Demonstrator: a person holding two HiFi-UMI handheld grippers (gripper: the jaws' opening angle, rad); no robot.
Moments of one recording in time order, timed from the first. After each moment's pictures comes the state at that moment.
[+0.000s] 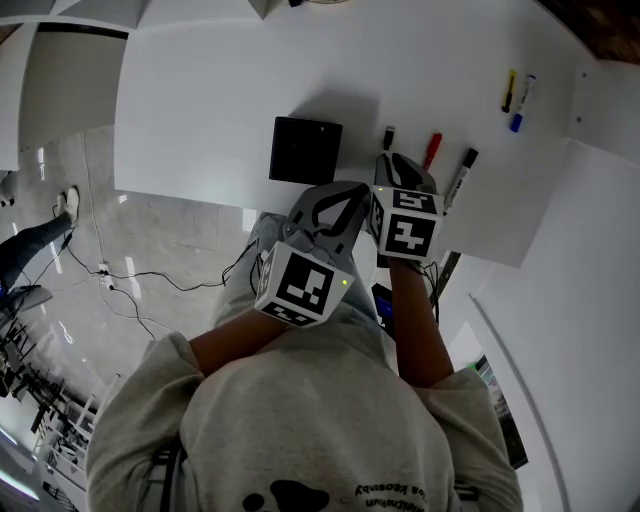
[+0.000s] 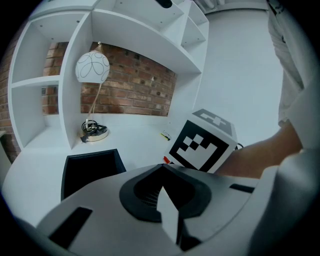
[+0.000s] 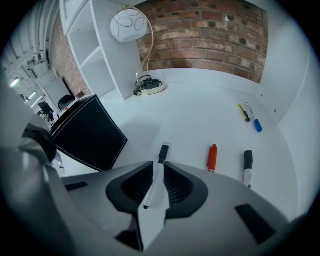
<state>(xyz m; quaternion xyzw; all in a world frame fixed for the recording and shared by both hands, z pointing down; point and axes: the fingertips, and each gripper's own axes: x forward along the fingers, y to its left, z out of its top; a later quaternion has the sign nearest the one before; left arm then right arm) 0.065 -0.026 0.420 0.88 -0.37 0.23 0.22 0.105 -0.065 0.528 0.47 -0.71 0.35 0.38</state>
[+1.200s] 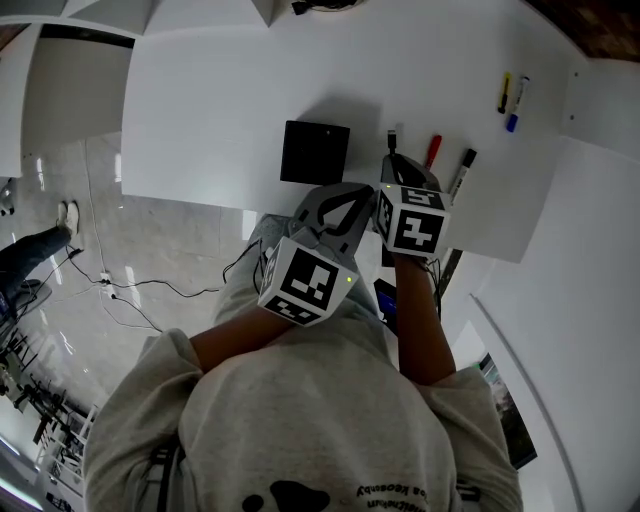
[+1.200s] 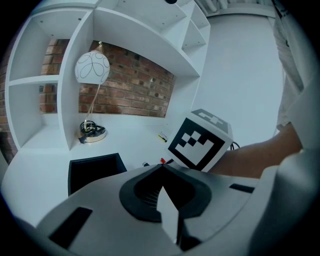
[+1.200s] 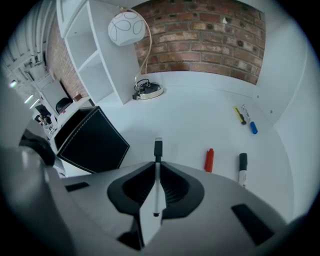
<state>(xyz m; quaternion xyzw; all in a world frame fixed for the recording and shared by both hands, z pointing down) 0.058 -0.024 0.406 0.88 -0.35 0.22 0.23 0.102 -0.070 0.512 0.49 -0.70 0.35 0.37</state>
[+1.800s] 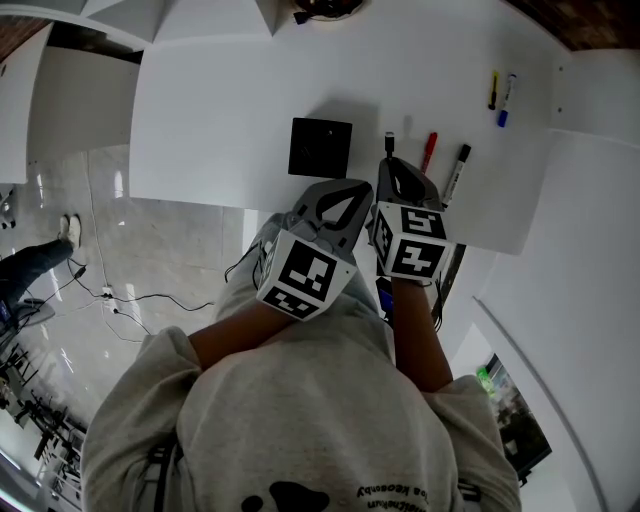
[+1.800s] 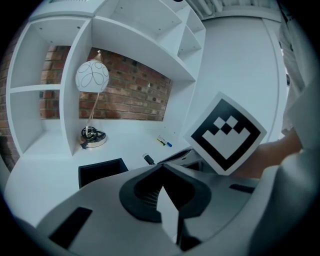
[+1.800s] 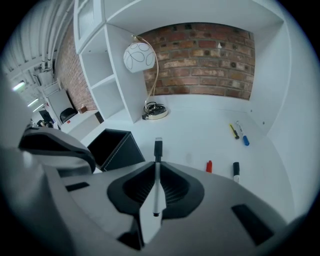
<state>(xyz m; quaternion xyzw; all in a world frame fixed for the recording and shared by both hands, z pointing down) 0.047 -0.015 0.386 0.89 -0.34 0.21 0.21 0.085 -0.056 0.451 0.52 -0.74 0.31 0.30</state>
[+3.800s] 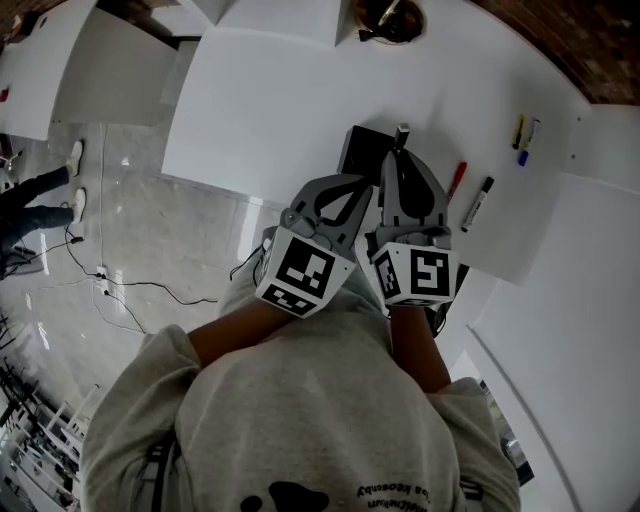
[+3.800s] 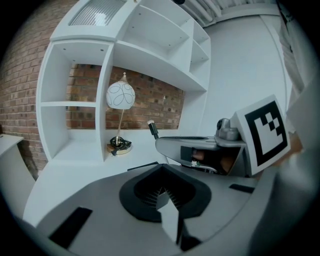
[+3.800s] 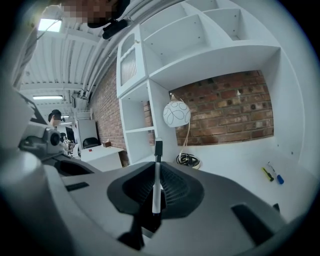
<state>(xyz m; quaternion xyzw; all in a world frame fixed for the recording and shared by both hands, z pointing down) -0.038 -0.020 0.354 0.87 -0.43 0.18 0.18 -0.013 -0.070 0.338 0.49 -0.86 0.12 0.07</state>
